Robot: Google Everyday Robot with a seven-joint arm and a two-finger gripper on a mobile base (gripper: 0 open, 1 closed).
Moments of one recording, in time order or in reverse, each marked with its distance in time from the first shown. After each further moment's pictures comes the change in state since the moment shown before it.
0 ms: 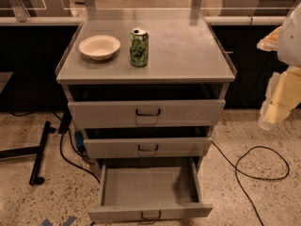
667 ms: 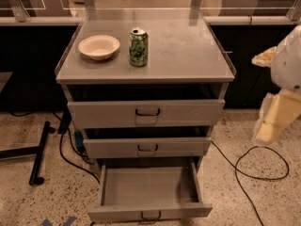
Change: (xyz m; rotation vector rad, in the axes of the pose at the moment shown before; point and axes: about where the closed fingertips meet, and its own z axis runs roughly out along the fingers) arm 0.004 0.016 0.030 0.009 -0.036 -0.017
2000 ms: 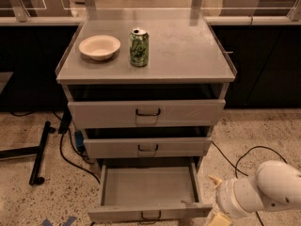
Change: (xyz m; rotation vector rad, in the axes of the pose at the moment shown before) arm 0.069 0.174 0.342 -0.262 -0.307 0.152
